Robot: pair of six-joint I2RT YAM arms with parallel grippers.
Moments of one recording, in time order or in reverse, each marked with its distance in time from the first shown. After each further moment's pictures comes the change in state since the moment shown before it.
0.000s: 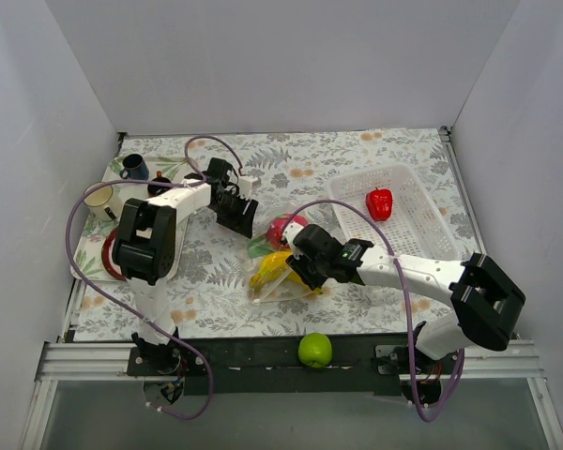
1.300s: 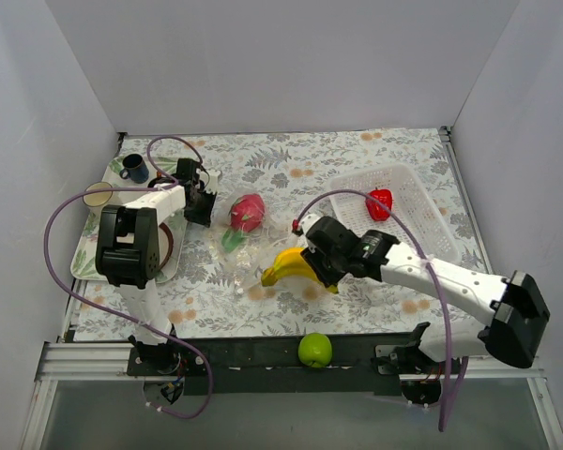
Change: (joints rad) left arm 0.181 -0.049 -0.105 0.127 -0.255 -0.051; right arm -0.008 -0.132 0.086 -0.290 0.034 0.095
